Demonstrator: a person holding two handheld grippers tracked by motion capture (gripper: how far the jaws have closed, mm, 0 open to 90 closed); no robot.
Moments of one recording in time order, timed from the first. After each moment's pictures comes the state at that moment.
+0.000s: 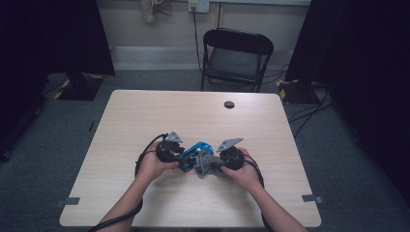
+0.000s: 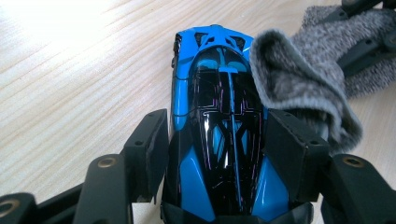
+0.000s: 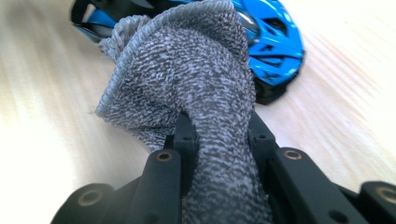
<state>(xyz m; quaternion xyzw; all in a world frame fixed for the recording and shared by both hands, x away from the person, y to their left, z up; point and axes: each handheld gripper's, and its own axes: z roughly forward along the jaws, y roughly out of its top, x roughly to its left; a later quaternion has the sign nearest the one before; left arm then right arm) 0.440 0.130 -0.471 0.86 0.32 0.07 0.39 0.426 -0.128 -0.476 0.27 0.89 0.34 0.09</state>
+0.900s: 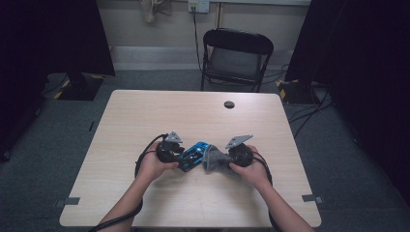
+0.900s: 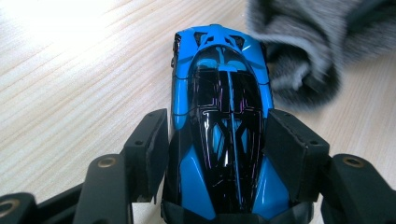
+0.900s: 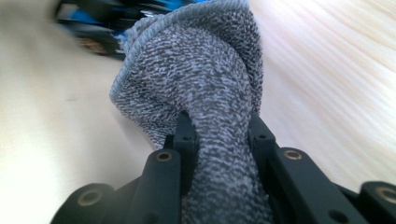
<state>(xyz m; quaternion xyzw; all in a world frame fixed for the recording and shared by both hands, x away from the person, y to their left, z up) 0.439 0.131 -0.470 0.87 0.31 0.07 0.38 0.426 -0.149 -0.465 0.27 0.89 0.35 0.09</state>
